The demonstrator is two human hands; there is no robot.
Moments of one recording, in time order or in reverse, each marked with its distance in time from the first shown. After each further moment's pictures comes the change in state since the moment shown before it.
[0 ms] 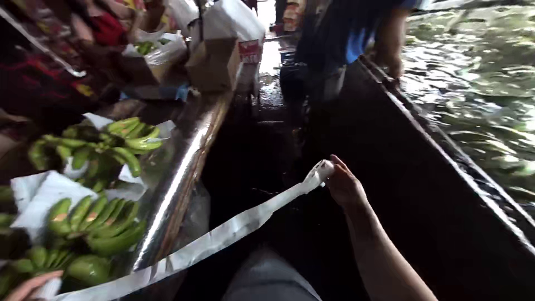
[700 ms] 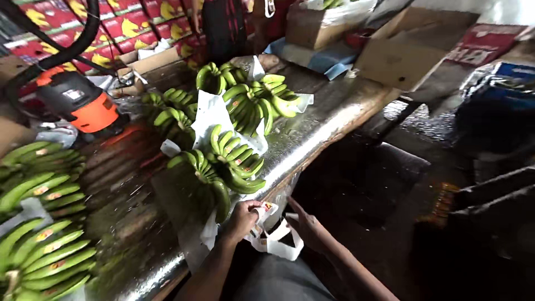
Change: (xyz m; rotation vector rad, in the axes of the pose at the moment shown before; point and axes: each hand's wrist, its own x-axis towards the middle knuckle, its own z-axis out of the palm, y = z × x) left_hand 0.050 -0.092 0.093 -0.485 -0.248 -0.320; right_hand -0.184 0.211 0.383 -1.254 -1.280 0.147
